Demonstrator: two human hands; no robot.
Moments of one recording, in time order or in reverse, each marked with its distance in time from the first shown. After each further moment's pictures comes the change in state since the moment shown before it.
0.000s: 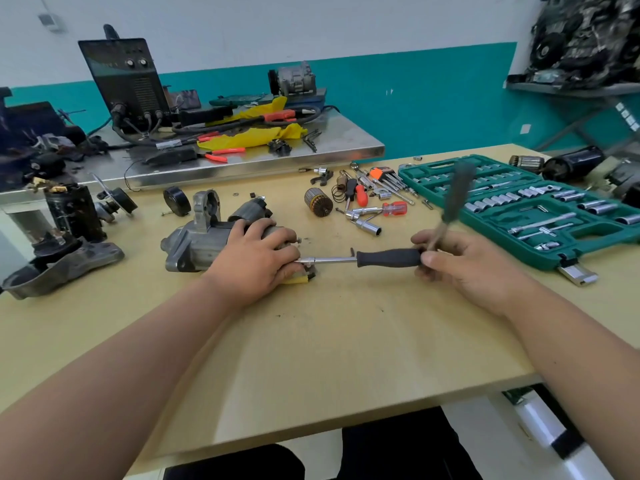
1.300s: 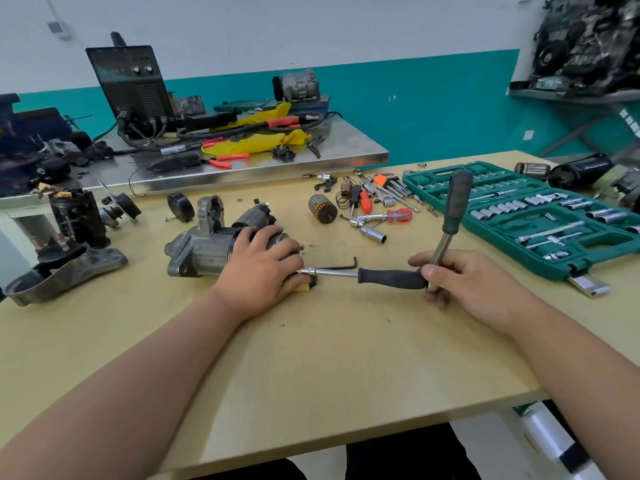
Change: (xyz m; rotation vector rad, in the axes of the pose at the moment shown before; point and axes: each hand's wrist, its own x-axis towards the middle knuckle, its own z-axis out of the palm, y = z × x) left_hand 0.000 0.004 0.010 0.051 0.160 0.019; right_hand -0.004 -0.001 0.008 -0.109 -0.037 0.009
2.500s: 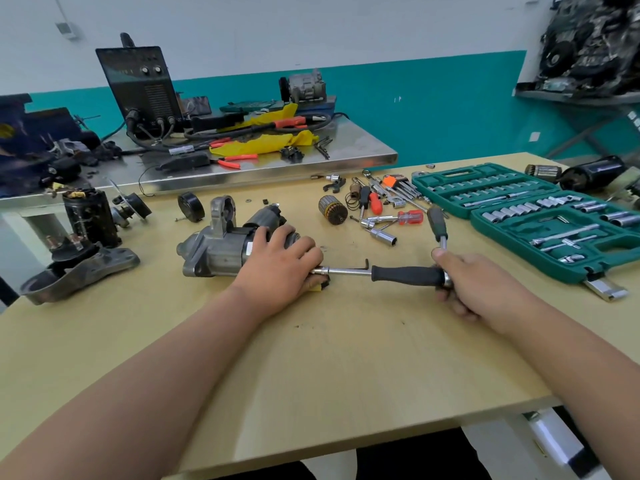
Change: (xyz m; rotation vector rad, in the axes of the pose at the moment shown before) left_hand 0.007 0.007 -0.009 0.057 -0.123 -0.050; right_hand 0.007 -0.011 0.016 -0.136 0.126 0.293
